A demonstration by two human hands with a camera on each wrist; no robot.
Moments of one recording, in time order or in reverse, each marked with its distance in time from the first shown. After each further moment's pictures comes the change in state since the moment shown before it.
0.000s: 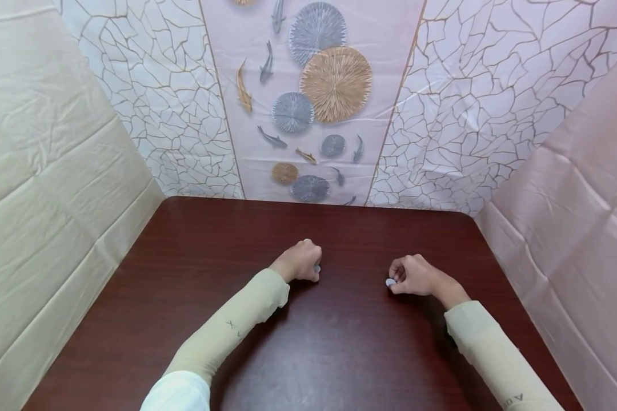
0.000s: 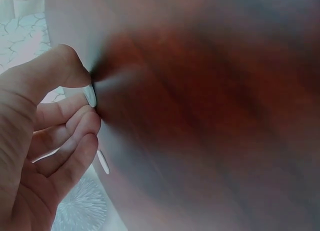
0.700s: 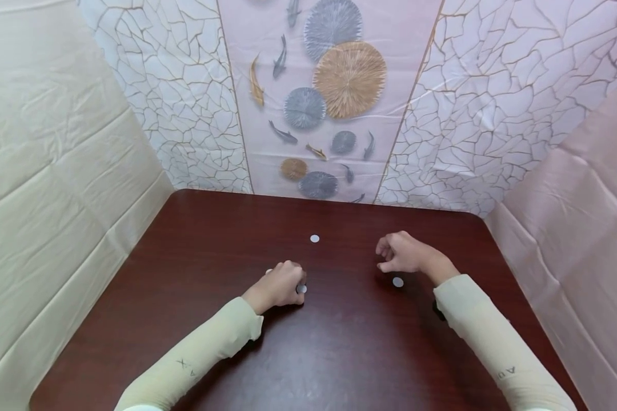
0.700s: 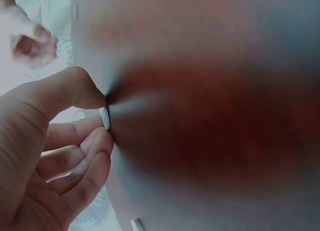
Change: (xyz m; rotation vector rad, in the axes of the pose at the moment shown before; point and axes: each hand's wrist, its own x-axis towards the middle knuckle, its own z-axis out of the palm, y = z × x) left_hand -0.092 -0.002 0.020 -0.104 0.133 -0.049; right_hand 0.046 -0.053 -0.030 -0.105 -0.096 -0.165
